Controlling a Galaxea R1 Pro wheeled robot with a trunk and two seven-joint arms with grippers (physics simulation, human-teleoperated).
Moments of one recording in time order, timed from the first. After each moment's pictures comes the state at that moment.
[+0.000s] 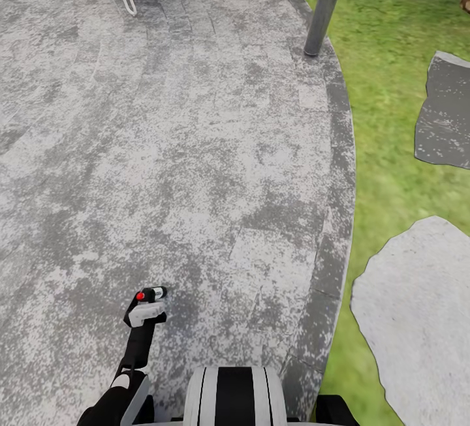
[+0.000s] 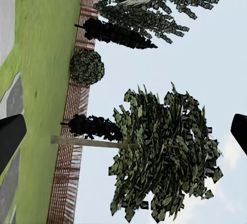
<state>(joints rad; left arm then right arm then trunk) -0.40 -0.02 0.01 -0.66 0.13 -0.76 0.00 -0.23 -1.10 -0.45 -0.33 0.44 -0.36 -0.75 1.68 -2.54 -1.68</state>
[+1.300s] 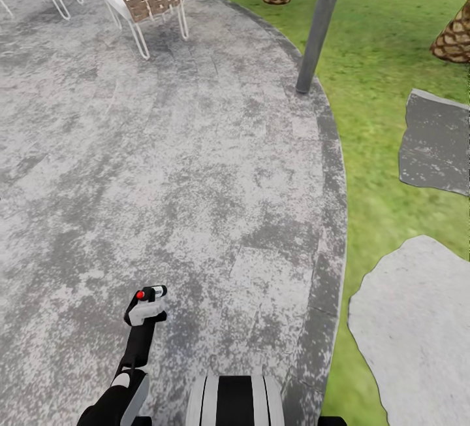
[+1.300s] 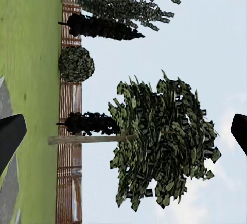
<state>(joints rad) -0.40 -0.02 0.01 -0.67 0.14 -0.76 0.00 -0.23 -1.10 -0.45 -0.33 0.44 -0.36 -0.76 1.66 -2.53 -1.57</state>
